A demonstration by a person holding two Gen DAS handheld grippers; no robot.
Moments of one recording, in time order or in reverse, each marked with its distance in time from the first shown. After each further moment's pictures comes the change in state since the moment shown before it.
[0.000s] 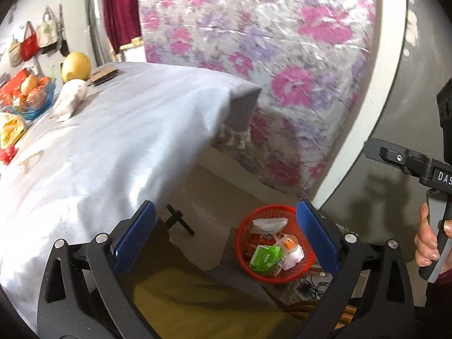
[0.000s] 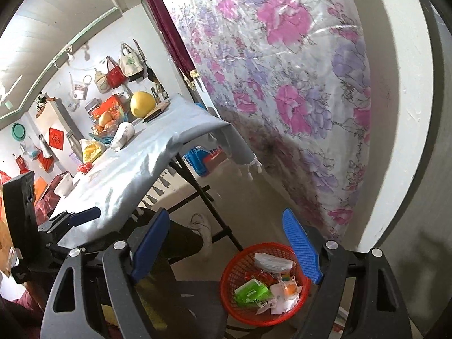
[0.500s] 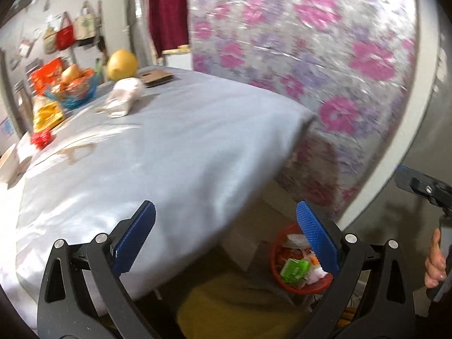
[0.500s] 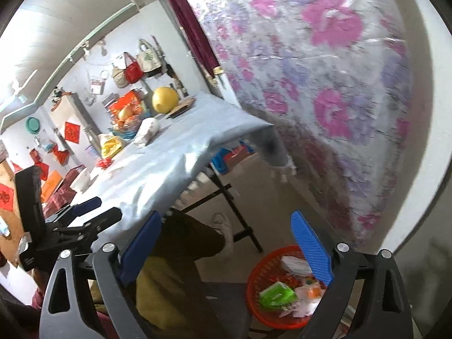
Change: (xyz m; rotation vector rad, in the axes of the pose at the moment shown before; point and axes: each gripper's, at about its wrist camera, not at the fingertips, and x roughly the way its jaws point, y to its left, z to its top) left arm -0.029 0.066 -0.001 -0.126 -0.069 0.137; right arm 0.016 0.054 0.009 -0.045 0.021 0.106
